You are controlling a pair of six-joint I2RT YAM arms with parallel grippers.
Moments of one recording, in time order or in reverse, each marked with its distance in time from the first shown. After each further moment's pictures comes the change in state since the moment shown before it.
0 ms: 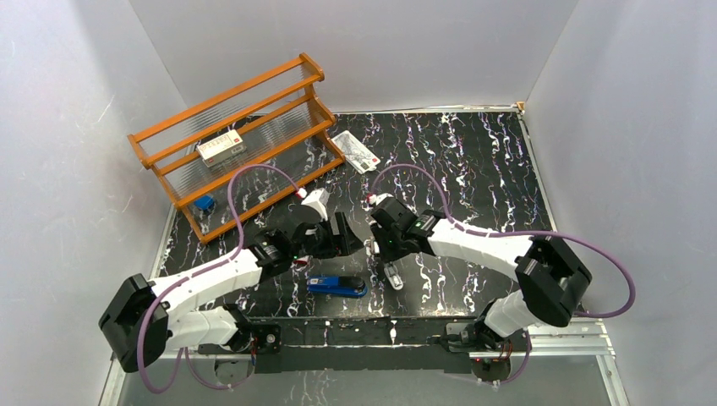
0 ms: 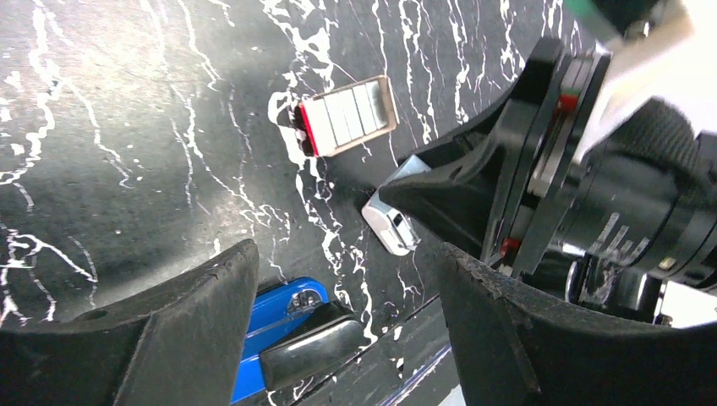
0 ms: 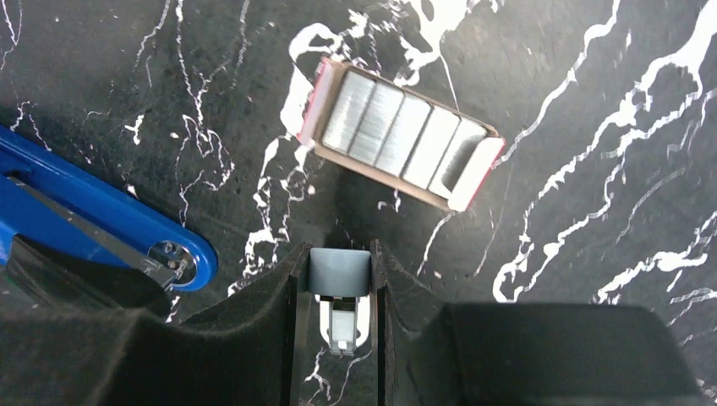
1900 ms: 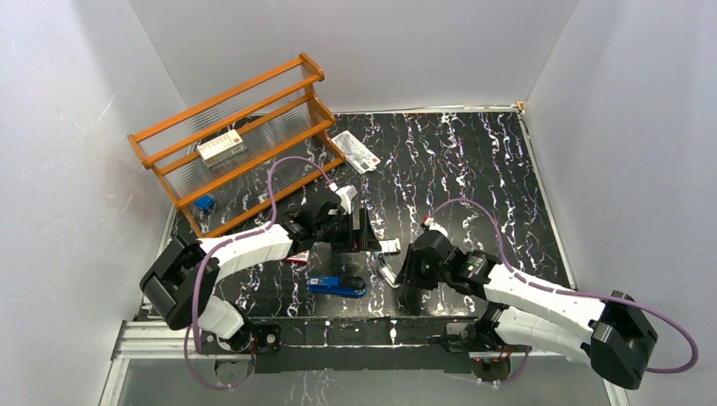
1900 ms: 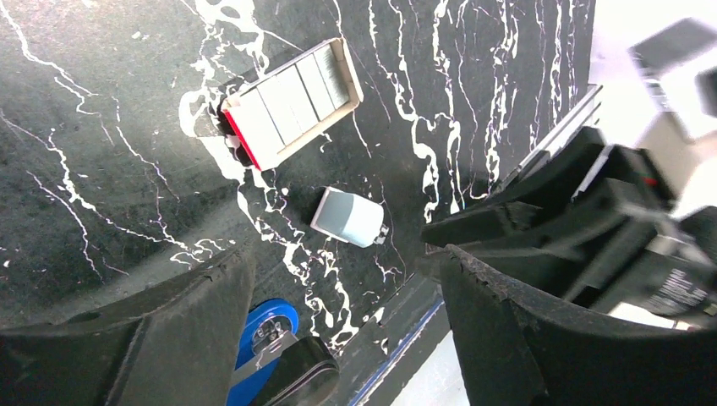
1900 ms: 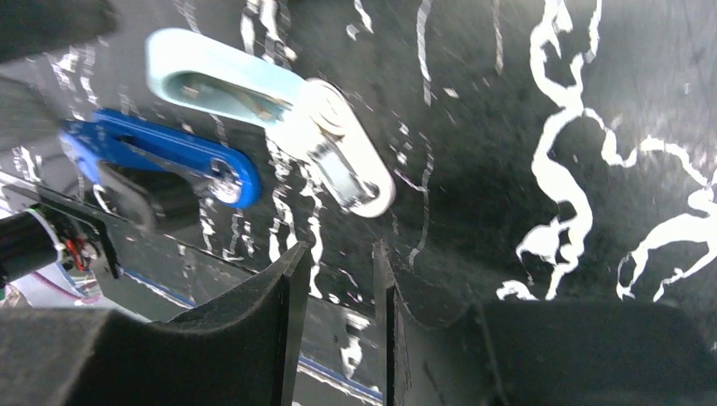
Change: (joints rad) left arm 0.071 0.315 0.156 0.049 0.317 0.064; right arm 0.038 -0.504 -0.385 0.075 -0.043 0.529
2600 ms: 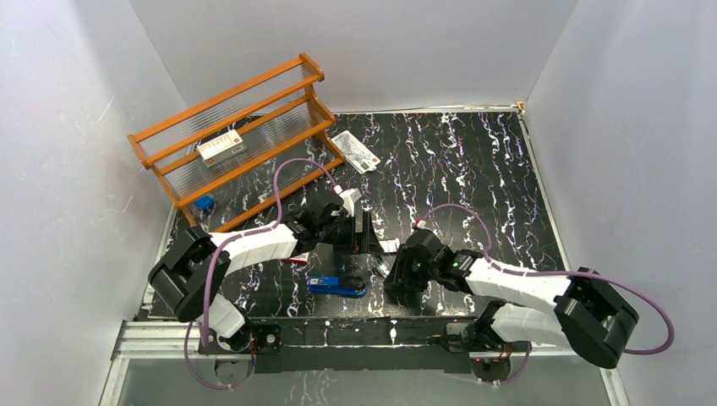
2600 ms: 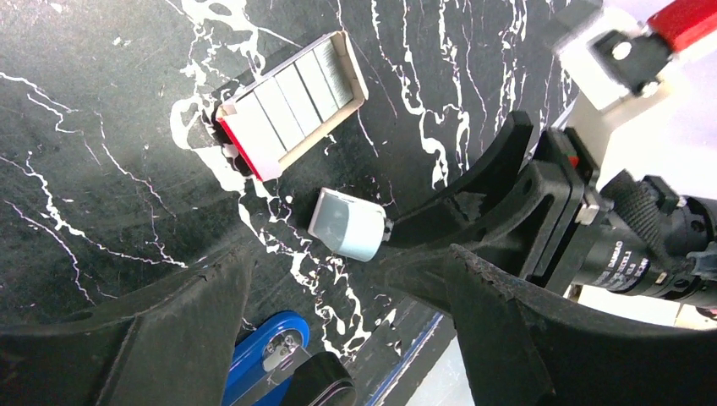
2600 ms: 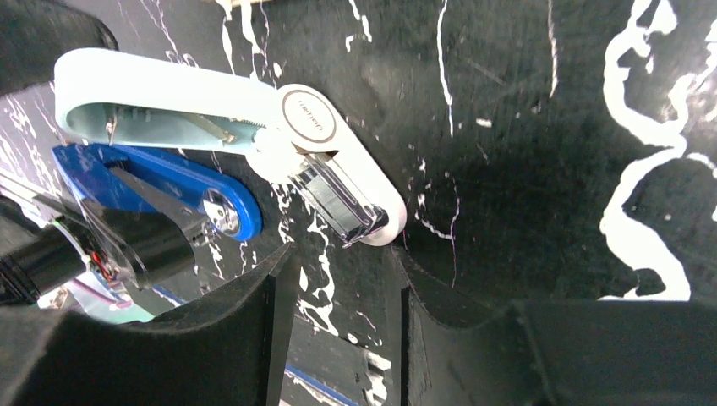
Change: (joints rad) left arm 0.000 0.062 -0.007 0.064 0.051 0.040; right arm -0.033 0.167 -0.106 0.227 -0.126 0.098
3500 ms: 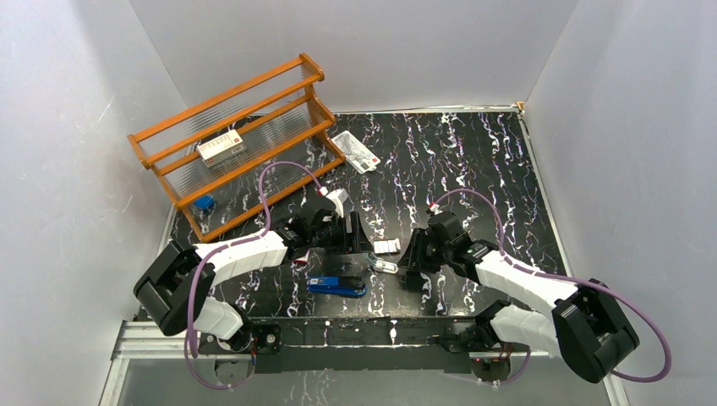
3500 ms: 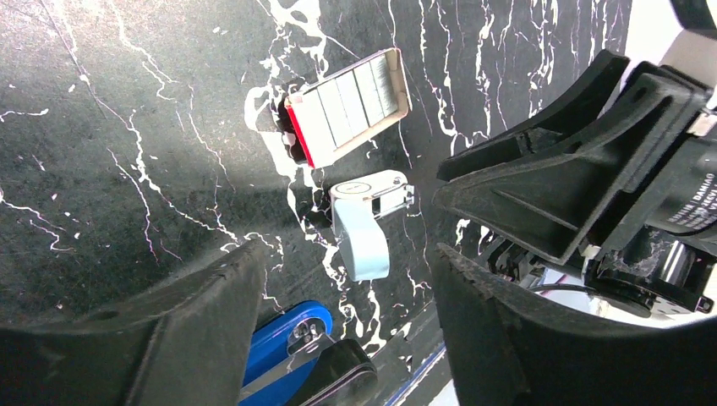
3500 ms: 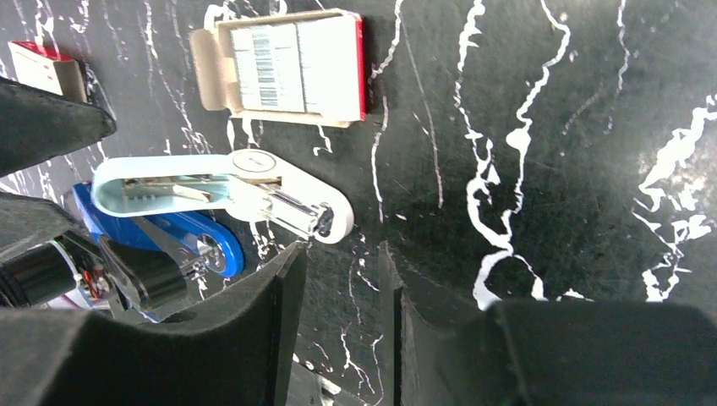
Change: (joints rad) left arm 0.001 -0.105 -0.077 -0.018 -0.139 -0.051; right arm -0.270 -0.020 0.030 0.012 -0.113 -0.291
